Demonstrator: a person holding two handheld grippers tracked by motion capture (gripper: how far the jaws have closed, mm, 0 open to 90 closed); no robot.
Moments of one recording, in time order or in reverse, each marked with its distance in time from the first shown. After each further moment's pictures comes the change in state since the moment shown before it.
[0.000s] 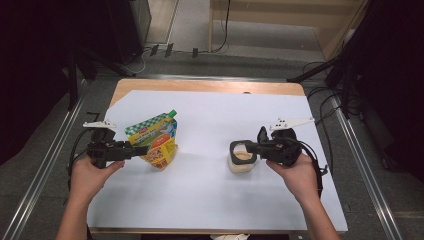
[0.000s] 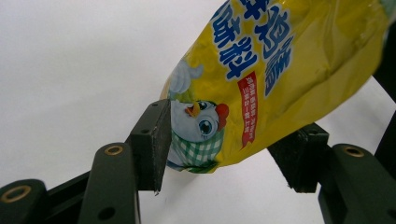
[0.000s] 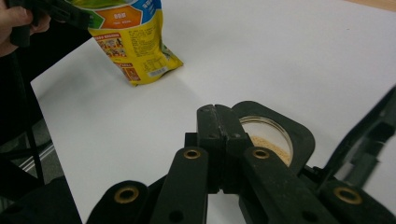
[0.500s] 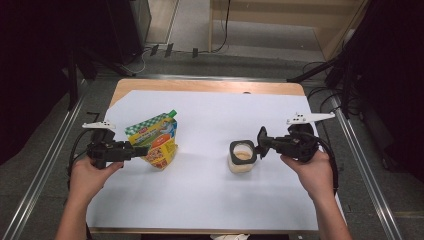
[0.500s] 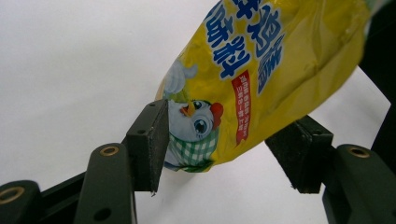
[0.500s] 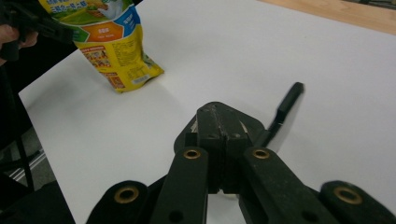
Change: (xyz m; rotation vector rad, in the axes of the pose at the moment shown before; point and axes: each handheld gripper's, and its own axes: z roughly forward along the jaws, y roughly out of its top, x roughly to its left) left arm 0.000 -0.002 -0.002 -0.003 -0.010 0.007; right arm -0.014 0.004 -0.034 -0.029 -0.060 0.027
